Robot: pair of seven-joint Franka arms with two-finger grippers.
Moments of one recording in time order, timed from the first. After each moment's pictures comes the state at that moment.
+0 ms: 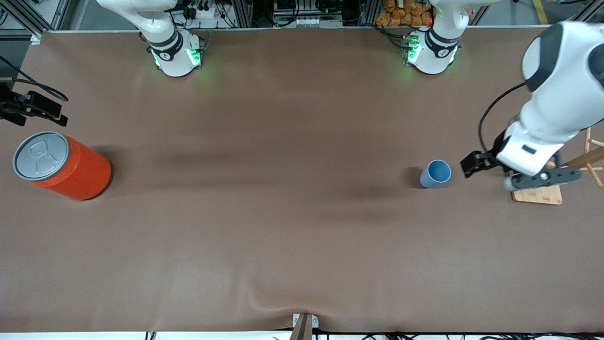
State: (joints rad) left arm 0.04 0.14 -0.23 -1.60 0.11 1.81 -0.32; right arm 0.00 0.02 -0.06 -1.49 0.03 1.46 -0.02
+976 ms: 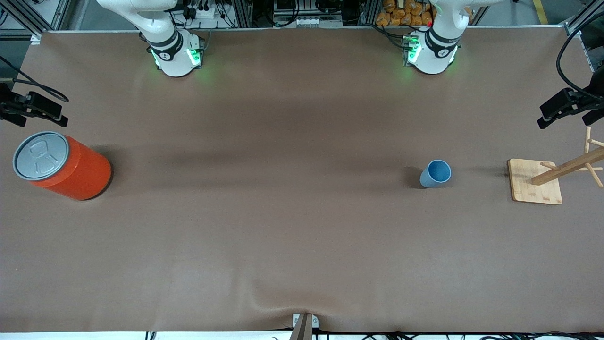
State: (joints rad) left arm 0.02 -0.05 -0.01 -1.58 0.01 1.60 -0.07; right arm 0.00 0.02 -0.06 -1.49 0.03 1.46 -0.02
